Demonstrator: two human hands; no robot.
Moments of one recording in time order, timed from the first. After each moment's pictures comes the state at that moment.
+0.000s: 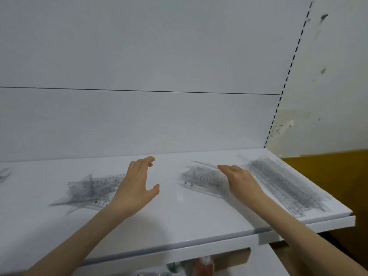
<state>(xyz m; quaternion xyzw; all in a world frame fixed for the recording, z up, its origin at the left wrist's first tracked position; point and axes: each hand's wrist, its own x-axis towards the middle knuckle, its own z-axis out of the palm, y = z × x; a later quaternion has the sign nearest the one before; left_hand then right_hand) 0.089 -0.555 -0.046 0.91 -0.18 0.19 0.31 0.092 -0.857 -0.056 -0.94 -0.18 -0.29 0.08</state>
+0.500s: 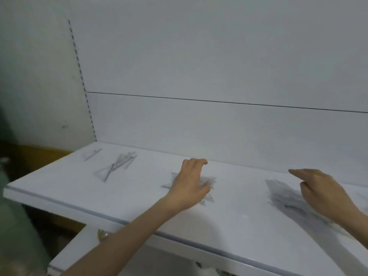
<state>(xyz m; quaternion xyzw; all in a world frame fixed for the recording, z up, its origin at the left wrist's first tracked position) 0.055 -0.474 -0.026 0.93 -0.10 0.24 0.26 0.115 -0.787 -0.006 -0.97 -0.13 -0.17 0.15</state>
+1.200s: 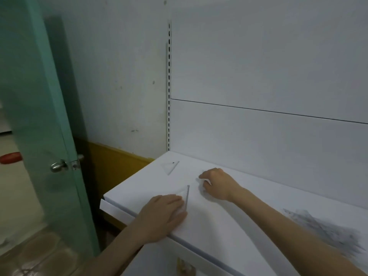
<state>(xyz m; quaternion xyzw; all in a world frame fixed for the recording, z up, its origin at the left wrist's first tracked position) -0.047 -0.137 -0.057 0.99 0.06 0.08 0.07 0.140 -0.267 -0.030 -0.88 -0.45 -0.02 0.13</state>
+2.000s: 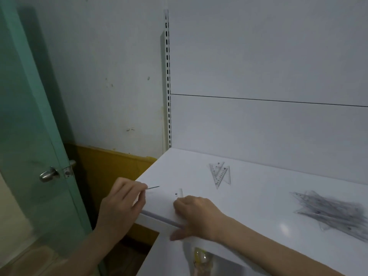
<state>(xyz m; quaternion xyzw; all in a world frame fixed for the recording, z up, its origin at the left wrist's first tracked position) -0.099 -0.007 -0.068 0.86 -0.05 0.51 -0.07 0.002 -0.214 -0.043 -0.81 -0.58 -0.05 0.07</state>
